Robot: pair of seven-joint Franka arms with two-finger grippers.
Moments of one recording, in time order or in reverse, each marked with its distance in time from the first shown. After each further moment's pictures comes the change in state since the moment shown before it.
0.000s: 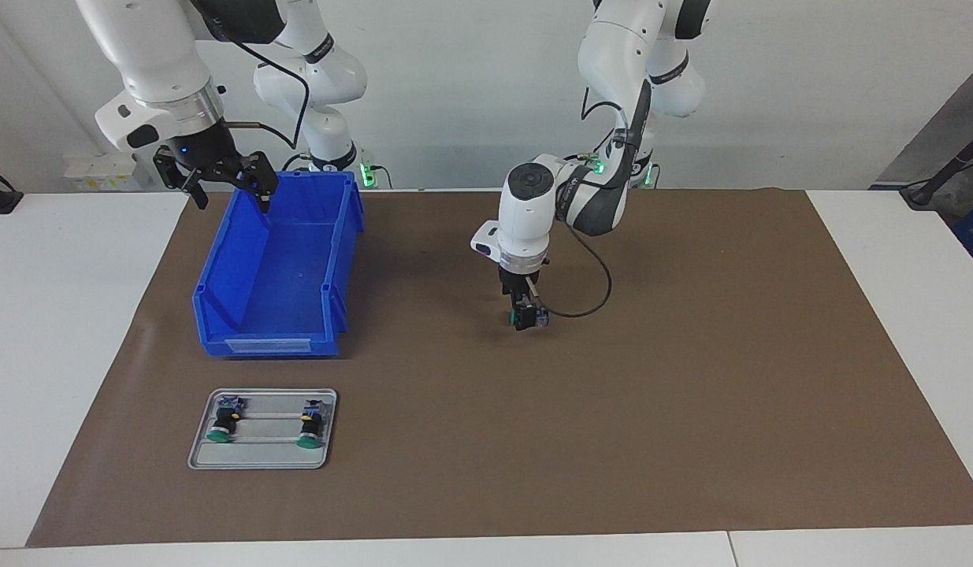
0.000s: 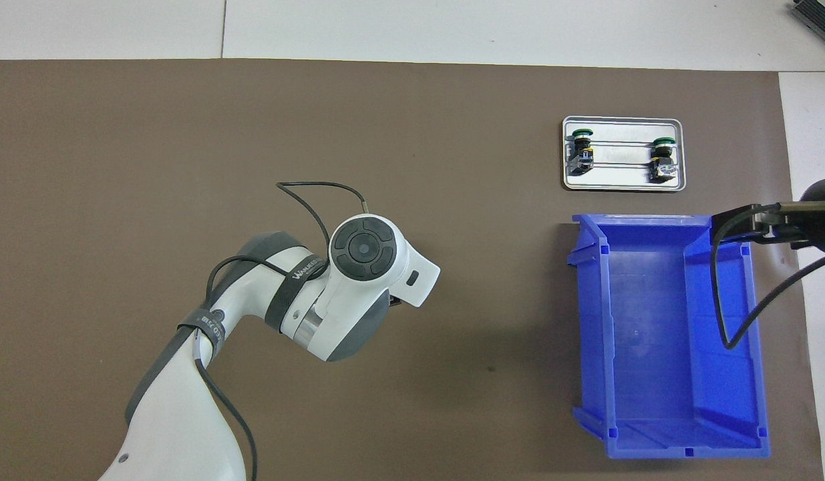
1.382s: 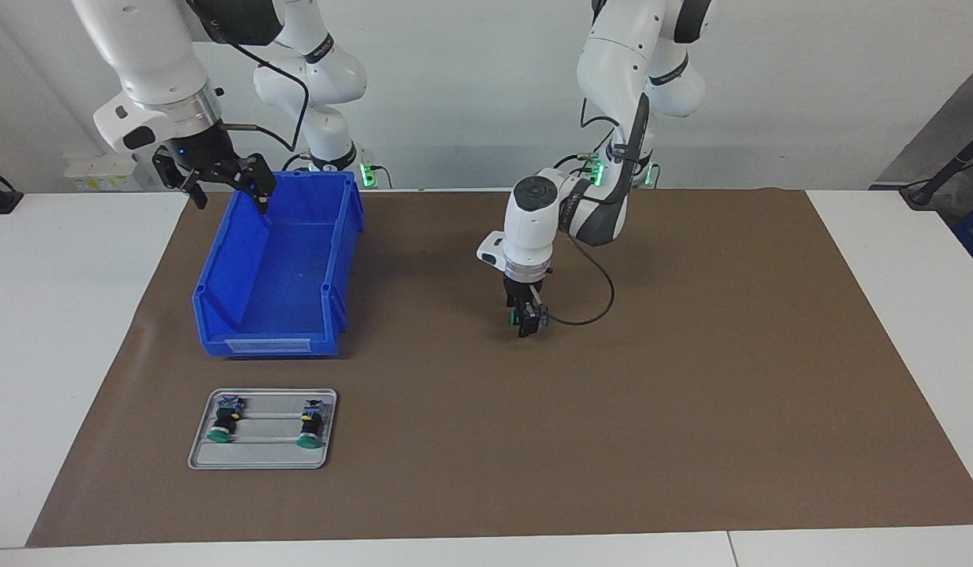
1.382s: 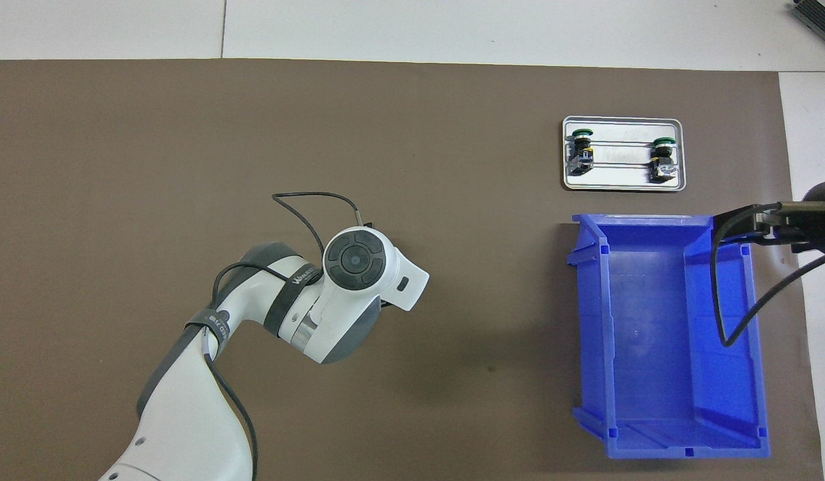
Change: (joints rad) left arm 0.003 0.019 0.000 -0.075 0.016 0.125 0.000; right arm -0.005 -0.001 0.000 -0.002 0.001 0.000 0.024
